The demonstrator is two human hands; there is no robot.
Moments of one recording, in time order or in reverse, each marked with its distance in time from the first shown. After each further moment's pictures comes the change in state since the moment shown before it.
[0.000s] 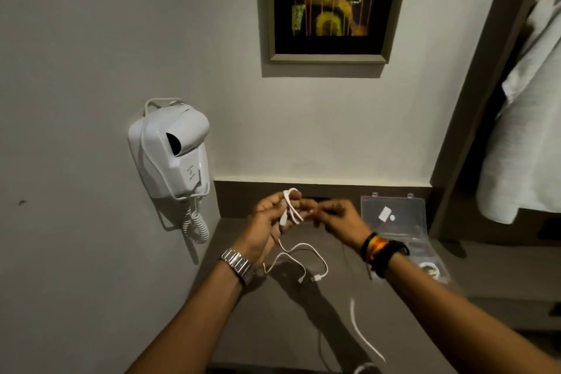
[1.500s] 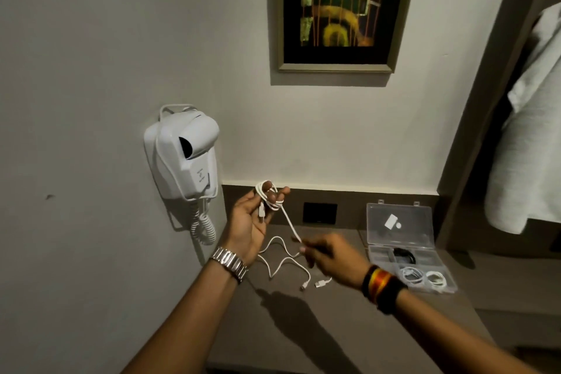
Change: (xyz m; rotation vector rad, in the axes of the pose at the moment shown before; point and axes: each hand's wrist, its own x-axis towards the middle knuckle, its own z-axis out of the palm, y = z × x) left_hand -0.012 0.029 -0.013 -0.259 0.252 0.149; right_hand -0.042 -0.010 0.027 -0.440 -0.232 -0.055
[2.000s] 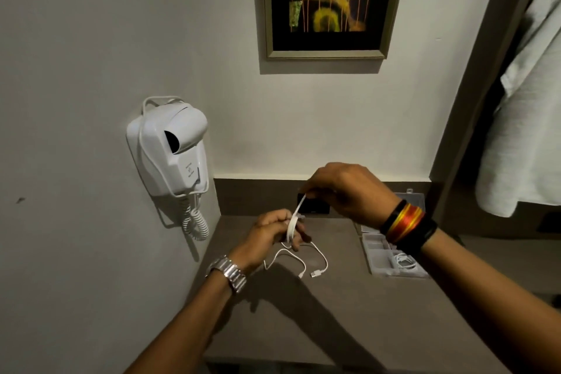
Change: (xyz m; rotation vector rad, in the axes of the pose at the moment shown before) left_hand -0.017 -0.029 -0.006 0.880 -0.355 -0.140; right_hand 0.006 -0.062 -0.103 -0.620 0.216 -0.479
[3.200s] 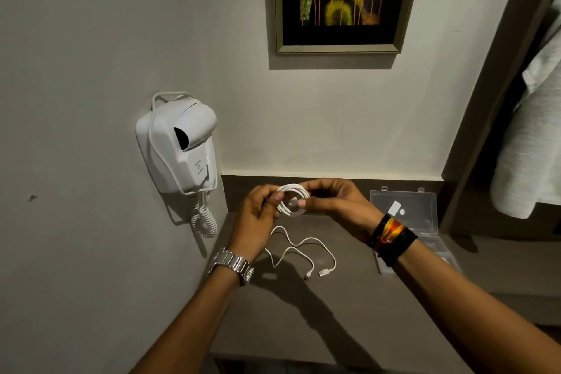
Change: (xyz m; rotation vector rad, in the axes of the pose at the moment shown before) left_hand 0.004 0.010 -0.022 0.294 0.471 0.229; right_hand 0.008 -0.003 0.074 1.394 0.024 0.579
